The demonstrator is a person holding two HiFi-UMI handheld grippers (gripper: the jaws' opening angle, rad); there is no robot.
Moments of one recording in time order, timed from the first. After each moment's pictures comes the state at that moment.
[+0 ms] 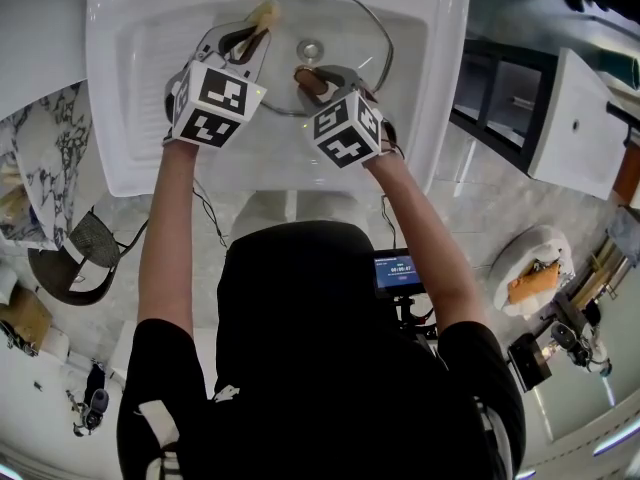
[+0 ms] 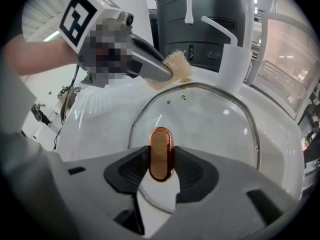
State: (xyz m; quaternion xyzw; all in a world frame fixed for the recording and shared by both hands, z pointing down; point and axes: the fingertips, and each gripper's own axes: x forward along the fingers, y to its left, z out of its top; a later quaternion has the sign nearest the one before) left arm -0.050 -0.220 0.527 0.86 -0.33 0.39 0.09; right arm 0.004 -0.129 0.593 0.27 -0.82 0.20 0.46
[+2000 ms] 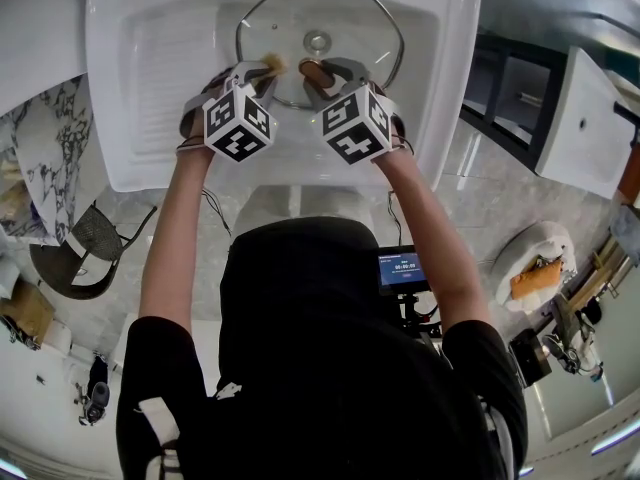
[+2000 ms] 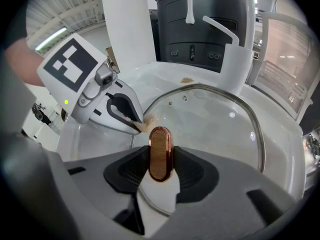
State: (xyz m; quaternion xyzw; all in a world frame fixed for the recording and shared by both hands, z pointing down) left arm -0.049 -0.124 0.625 0.83 -0.18 0.51 0.09; right arm 0.003 -0.130 0.593 0.27 -0.83 0.19 0.45
